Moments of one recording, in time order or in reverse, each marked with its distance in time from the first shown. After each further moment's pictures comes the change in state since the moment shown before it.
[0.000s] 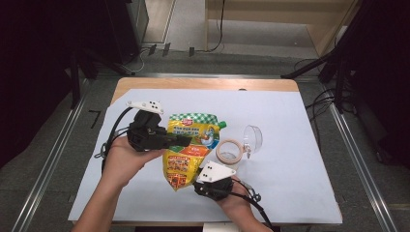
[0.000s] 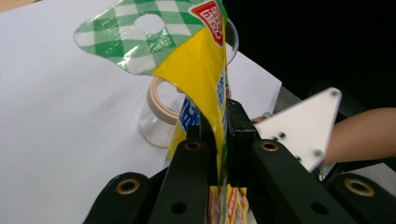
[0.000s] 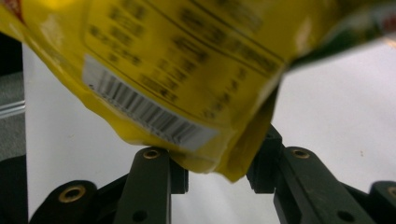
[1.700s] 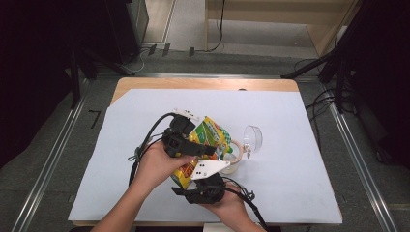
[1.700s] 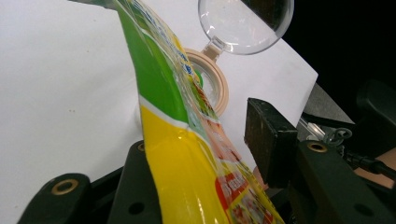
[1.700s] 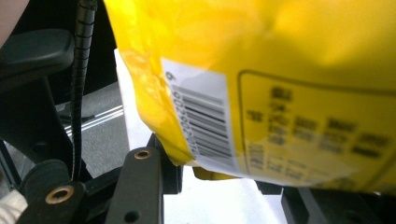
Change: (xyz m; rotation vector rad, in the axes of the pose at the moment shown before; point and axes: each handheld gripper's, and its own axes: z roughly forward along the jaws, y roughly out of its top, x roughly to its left) left arm 0.000 0.006 0.076 0.132 0.089 -0.110; right arm 0.008 0.022 0.001 0.027 0.280 0.154
